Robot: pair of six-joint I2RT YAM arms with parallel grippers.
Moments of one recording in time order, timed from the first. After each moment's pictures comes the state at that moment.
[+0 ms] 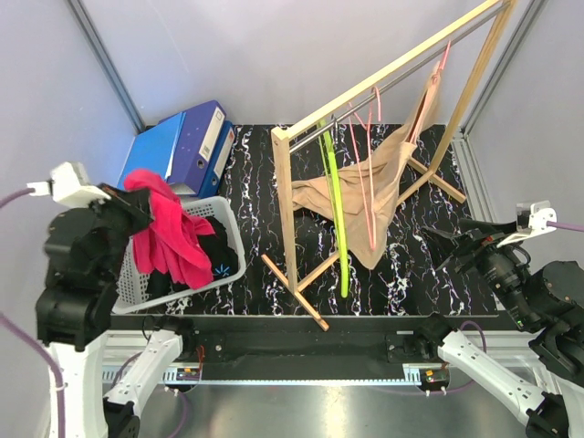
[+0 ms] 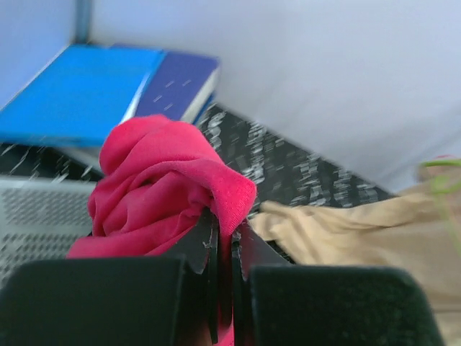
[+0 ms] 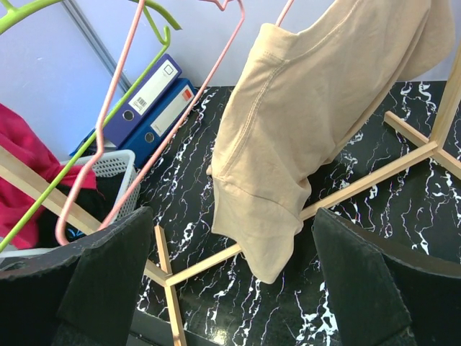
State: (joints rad) left arm -0.15 0.70 1.45 -0.86 -0.20 -0.52; right arm 0.67 0.45 1.27 -0.84 0.31 0.30
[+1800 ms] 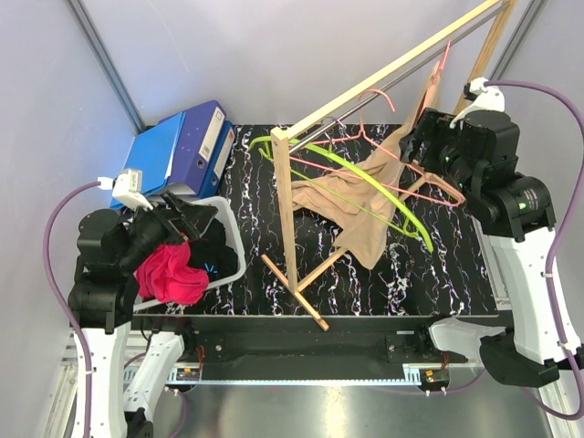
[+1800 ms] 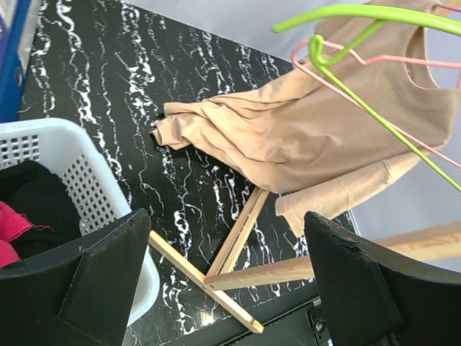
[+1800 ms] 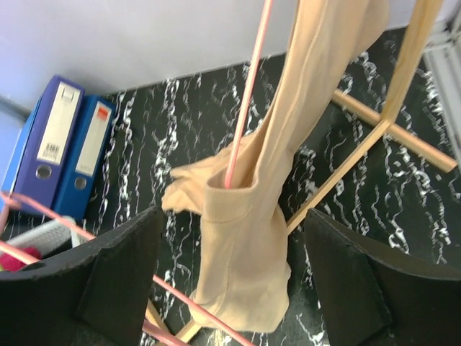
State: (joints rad) left arm -0.03 0.61 1.10 -0.72 0.42 -0.55; right arm 0.35 1.19 1.81 -0.94 0.25 0.40
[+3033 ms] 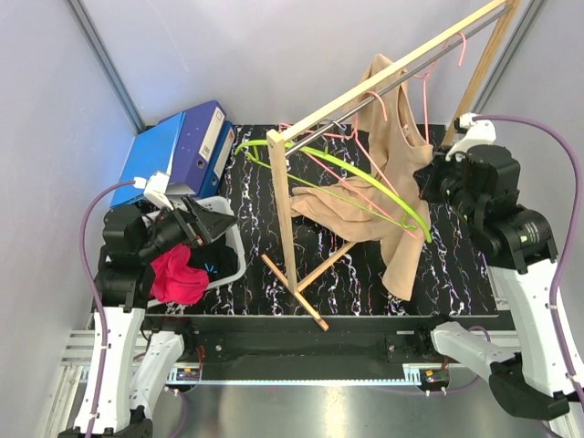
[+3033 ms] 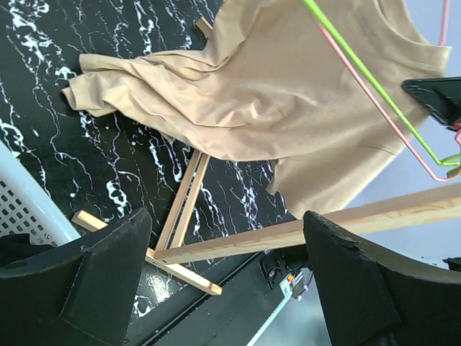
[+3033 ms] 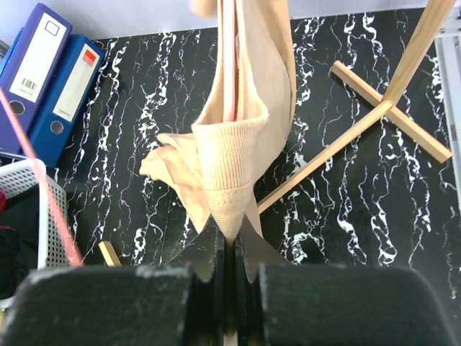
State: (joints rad) left arm -0.03 0.63 0.89 -0.51 0.72 -0.67; right arm 0.34 0.98 1.52 -0.89 0.16 0.29
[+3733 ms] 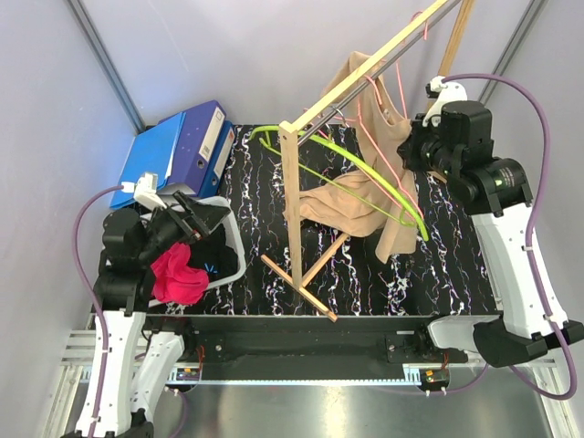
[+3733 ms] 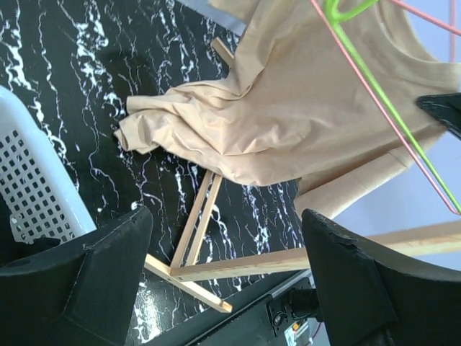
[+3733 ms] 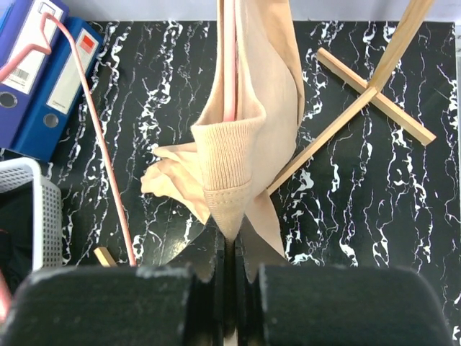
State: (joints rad) left arm -0.03 0.59 0.85 -0.47 0.54 -0.74; right arm 0.34 1.29 1.79 -0.94 0.11 0.22
